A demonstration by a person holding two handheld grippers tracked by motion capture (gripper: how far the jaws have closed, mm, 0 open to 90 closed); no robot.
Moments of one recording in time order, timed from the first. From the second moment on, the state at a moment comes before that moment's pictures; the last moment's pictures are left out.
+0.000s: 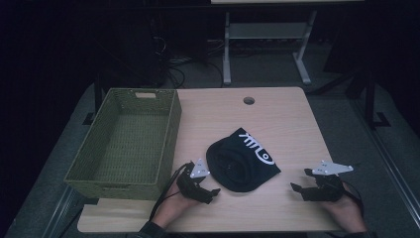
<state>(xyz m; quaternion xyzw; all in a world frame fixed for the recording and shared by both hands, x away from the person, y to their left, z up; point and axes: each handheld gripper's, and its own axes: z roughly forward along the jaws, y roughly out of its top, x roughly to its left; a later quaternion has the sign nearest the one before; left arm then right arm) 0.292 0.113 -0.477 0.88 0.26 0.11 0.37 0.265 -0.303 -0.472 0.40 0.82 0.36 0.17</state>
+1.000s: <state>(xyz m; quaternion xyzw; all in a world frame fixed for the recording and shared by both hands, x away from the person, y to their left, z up) 0.324 0.077 -0.432 0.92 0.24 0.08 0.31 0.266 -0.300 -0.482 0.41 0.82 0.36 0.16</state>
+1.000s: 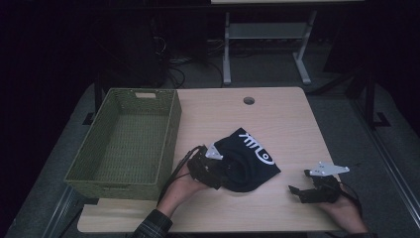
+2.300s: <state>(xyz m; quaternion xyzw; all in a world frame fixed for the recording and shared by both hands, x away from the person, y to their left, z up) 0.363 0.038 -0.444 0.95 0.23 0.03 0.23 0.266 -0.300 -0.482 0.41 0.82 0.36 0.16</state>
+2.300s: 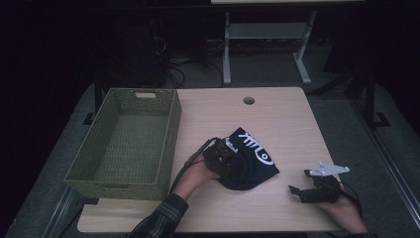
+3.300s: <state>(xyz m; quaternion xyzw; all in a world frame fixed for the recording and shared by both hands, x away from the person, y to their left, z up) 0.362 0.044 -0.417 0.93 0.24 0.01 0.27 0.267 -0.300 -0.482 0.41 0.82 0.36 0.16</state>
